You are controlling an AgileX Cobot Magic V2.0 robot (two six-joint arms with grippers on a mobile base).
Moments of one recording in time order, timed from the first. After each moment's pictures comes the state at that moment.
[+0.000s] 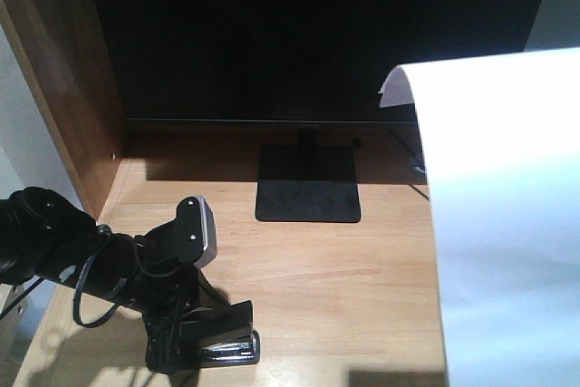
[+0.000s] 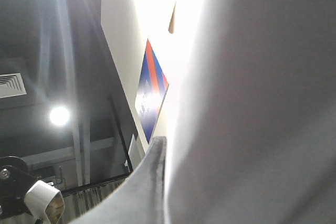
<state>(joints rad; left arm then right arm) -0.34 1.68 -0.79 -1.10 0.72 1.83 0.17 0.30 -0.38 -0.54 -0.88 1.50</state>
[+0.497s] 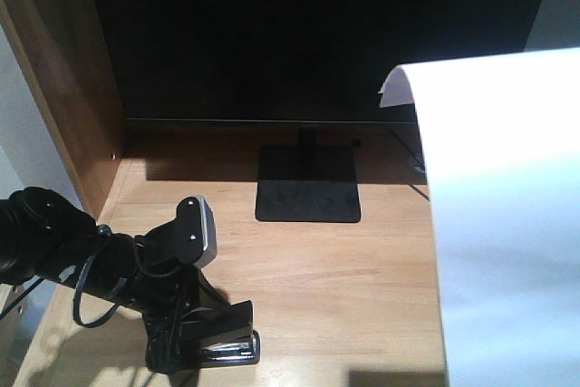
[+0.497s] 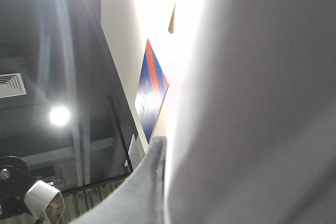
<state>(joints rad) -0.34 1.68 -0.79 -1.10 0.72 1.83 0.17 0.30 -0.38 -0.54 -0.88 1.50</state>
